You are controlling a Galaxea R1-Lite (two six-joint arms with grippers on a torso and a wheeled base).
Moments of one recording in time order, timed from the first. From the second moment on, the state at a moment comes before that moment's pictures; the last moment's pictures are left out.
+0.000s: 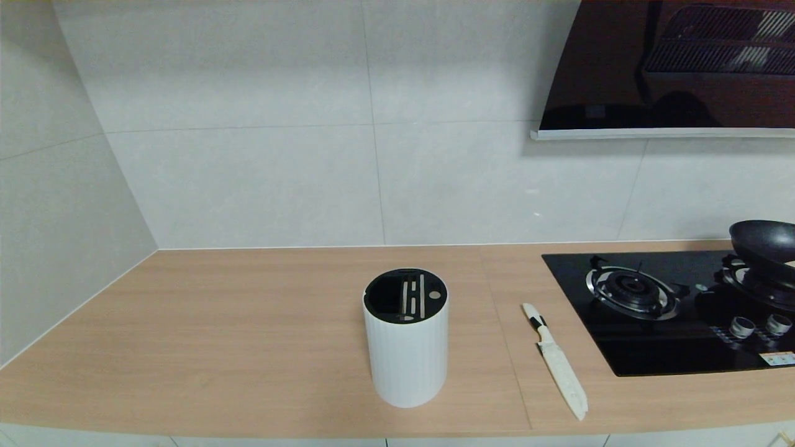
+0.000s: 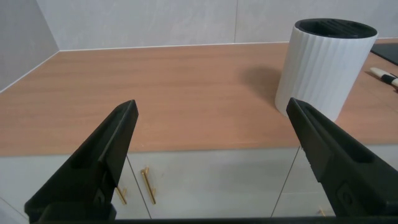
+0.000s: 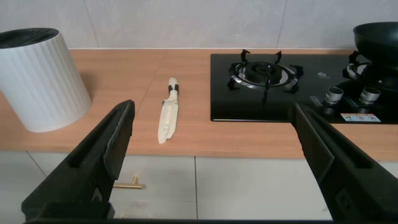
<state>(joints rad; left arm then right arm) 0.00 0.00 0.00 0.00 -0.02 0.01 0.01 0.01 -0.07 -0.03 0.05 0.02</state>
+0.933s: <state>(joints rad) 0.00 0.00 0.00 0.00 -0.02 0.01 0.19 1.25 -0.54 -0.26 0.25 0.02</state>
